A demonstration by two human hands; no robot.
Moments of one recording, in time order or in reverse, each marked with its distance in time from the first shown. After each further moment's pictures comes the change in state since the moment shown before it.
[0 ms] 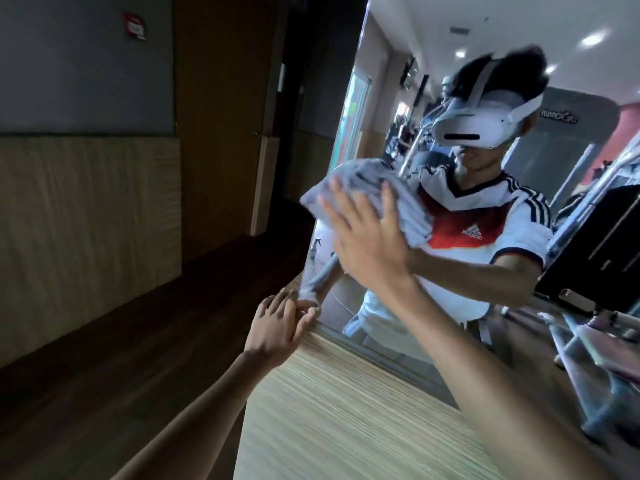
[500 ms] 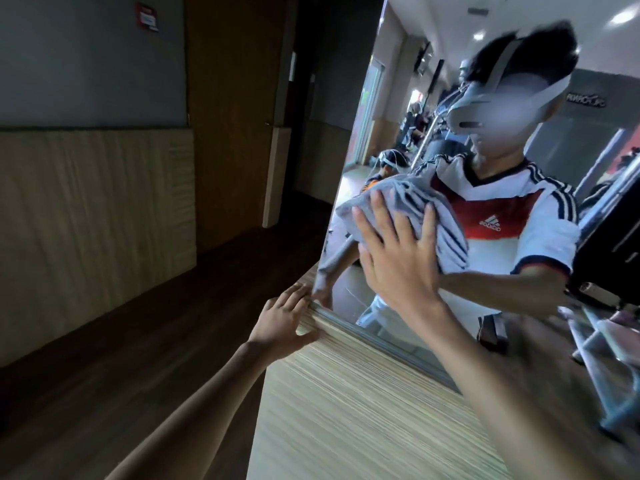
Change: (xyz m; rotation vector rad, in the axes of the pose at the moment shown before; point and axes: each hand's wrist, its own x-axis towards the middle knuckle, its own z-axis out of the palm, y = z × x) left_hand -0.007 -0.019 -0.015 0.097 -0.180 0.081; right_hand -0.042 -0.010 -0.004 0.112 -0.054 0.139
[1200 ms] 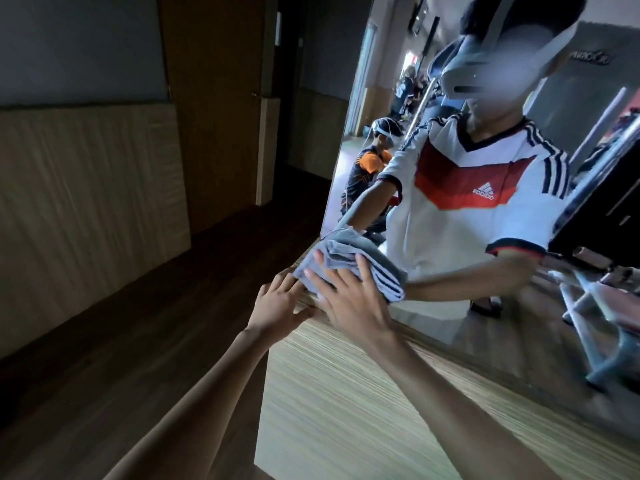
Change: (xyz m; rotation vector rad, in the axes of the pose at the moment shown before) left_hand -0.001 -0.002 0.001 -0.090 -0.005 -0.079; right_hand -0.070 -0.088 0.026 0.122 -0.279 -0.270
